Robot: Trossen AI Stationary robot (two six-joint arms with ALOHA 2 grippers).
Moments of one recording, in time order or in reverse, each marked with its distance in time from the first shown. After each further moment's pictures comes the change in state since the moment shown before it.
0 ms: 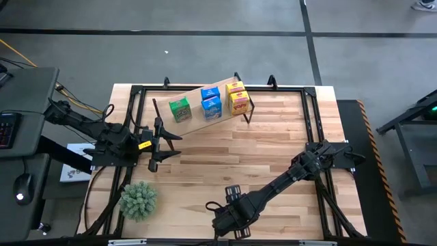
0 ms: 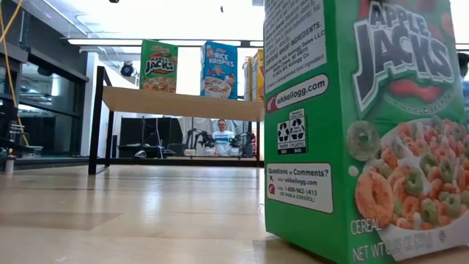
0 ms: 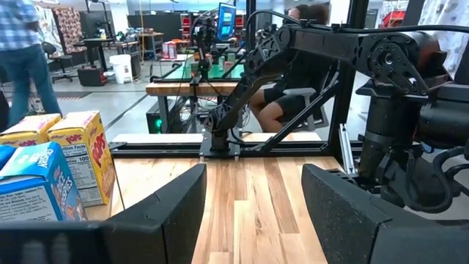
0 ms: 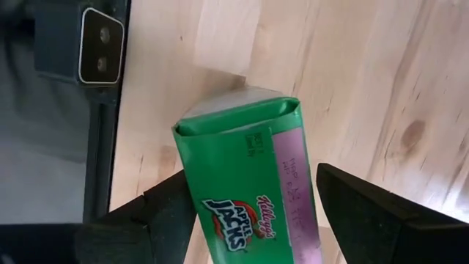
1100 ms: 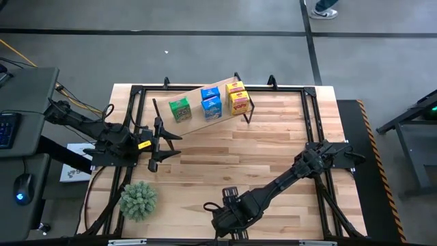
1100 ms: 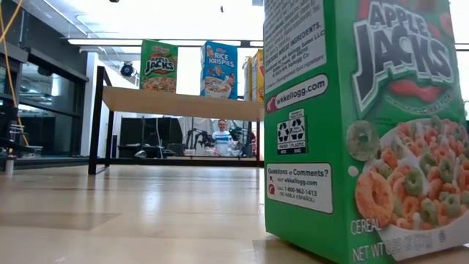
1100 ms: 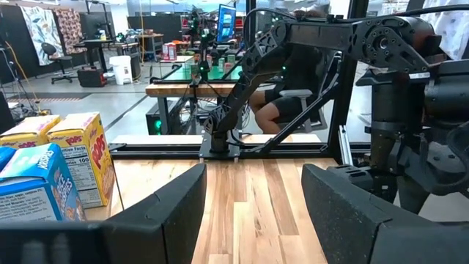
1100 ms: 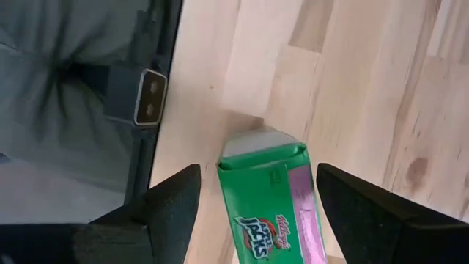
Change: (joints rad) left arm 0.000 0.000 0.000 0.006 0.000 0.000; right arm 0.002 -0.044 -0.001 0.101 -0.010 -0.006
